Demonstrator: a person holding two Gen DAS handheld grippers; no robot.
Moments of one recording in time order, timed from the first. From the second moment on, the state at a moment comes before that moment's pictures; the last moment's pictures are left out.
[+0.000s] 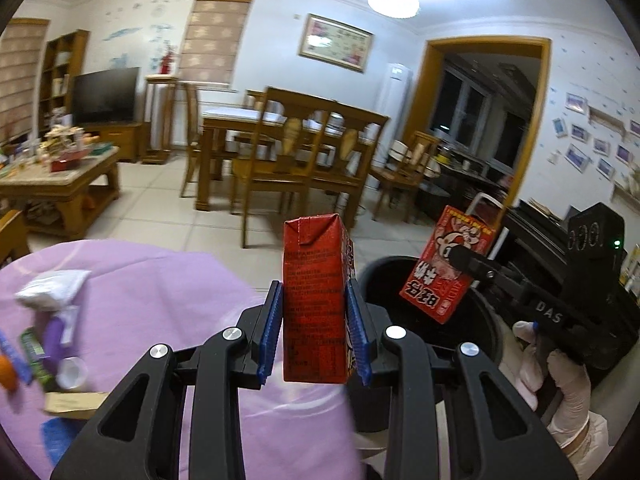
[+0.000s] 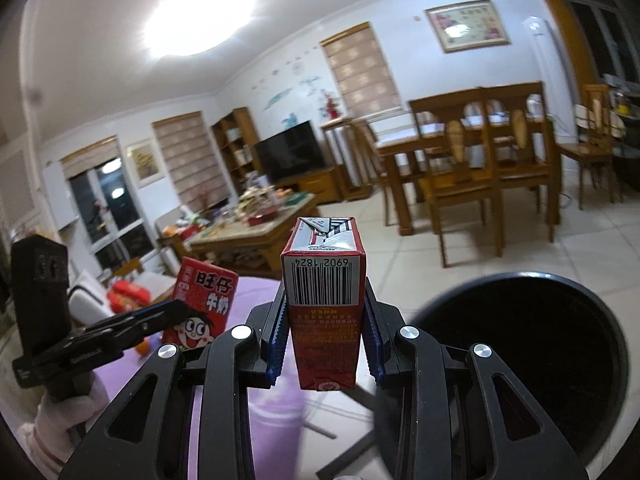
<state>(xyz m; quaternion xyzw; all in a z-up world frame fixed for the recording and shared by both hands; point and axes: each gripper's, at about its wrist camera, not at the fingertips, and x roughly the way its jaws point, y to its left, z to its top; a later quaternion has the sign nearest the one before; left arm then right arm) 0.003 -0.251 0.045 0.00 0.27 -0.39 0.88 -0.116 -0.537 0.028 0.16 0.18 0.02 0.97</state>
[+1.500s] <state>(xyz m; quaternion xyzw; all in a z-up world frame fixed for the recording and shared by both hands) -0.032 -0.419 -0.038 0.11 0.36 -0.46 0.81 -0.172 -0.677 -0.078 0.24 0.22 -0.11 0.94</state>
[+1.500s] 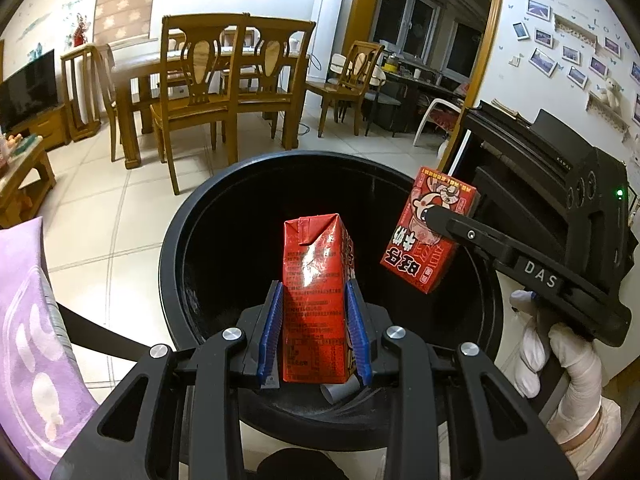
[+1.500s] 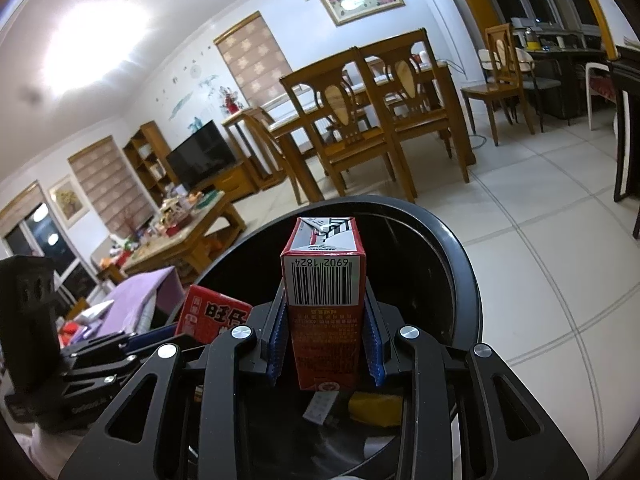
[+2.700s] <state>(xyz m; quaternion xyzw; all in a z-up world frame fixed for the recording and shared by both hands) -0.037 -0.356 -0.013 0.08 0.35 -0.45 0.82 -0.141 -0.624 -0.053 0.21 0.22 -0.11 0.95</state>
